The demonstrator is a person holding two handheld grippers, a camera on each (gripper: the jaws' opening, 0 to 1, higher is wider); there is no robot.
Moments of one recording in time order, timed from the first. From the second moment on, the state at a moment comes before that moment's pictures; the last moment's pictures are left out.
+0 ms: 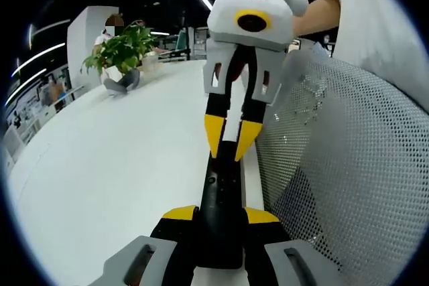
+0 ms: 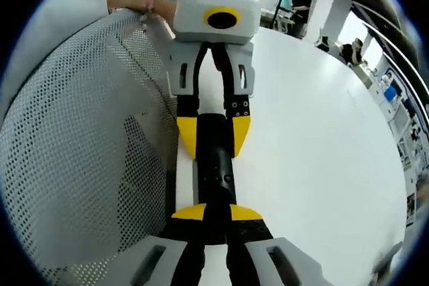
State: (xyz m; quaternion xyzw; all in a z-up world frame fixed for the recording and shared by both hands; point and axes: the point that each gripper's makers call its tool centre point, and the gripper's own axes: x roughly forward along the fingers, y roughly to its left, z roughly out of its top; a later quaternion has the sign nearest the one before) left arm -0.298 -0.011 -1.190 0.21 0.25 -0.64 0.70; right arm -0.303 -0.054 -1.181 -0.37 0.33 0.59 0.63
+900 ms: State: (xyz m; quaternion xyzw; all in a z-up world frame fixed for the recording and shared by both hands) left arm -0.297 -0.011 -1.190 0.21 0.24 -0.64 0.70; right arm -0.304 -0.056 -1.180 -0.34 0.34 0.57 0.67
